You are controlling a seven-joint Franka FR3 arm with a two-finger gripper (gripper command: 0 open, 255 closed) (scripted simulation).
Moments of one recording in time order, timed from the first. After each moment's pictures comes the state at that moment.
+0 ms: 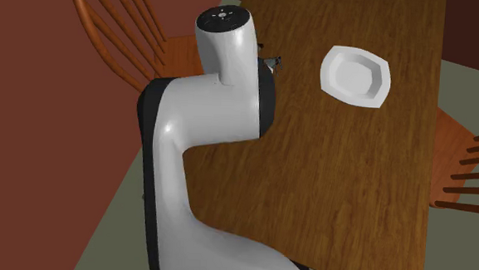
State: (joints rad) arm -0.08 -0.23 -0.02 -2.03 -0.09 1.68 -0.04
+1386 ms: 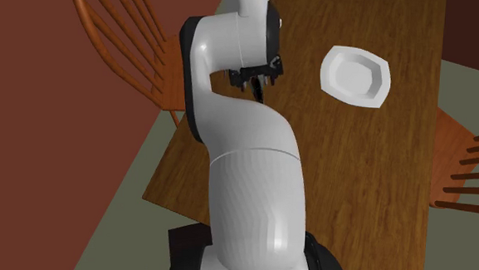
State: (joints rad) arm -0.13 0.29 -0.06 -1.51 -0.15 1.73 -0.14
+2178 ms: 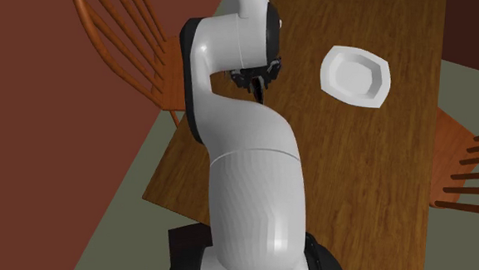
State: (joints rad) arm -0.13 0.28 -0.06 -1.52 -0.15 1.73 -0.14
